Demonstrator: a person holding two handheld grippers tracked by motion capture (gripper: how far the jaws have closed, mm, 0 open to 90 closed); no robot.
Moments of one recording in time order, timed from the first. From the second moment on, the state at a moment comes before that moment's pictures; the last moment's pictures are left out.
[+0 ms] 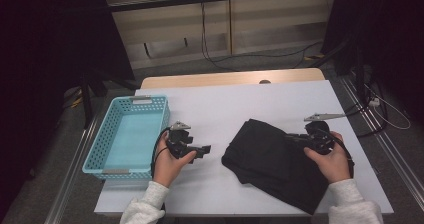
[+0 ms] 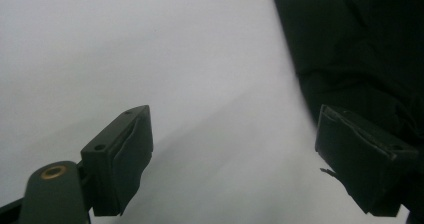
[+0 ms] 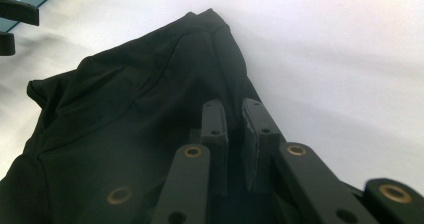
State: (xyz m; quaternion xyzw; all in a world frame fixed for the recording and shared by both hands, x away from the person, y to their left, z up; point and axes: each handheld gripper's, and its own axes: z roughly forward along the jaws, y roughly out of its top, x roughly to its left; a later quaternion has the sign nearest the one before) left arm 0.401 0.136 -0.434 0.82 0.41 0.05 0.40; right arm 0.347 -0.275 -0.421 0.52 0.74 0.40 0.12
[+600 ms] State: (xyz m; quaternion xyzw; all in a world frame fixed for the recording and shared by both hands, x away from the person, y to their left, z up) left arm 0.400 0.134 -0.434 0.82 0.40 0.05 0.40; right arm 0.330 -0.287 -0.422 0.53 0.74 0.39 0.11
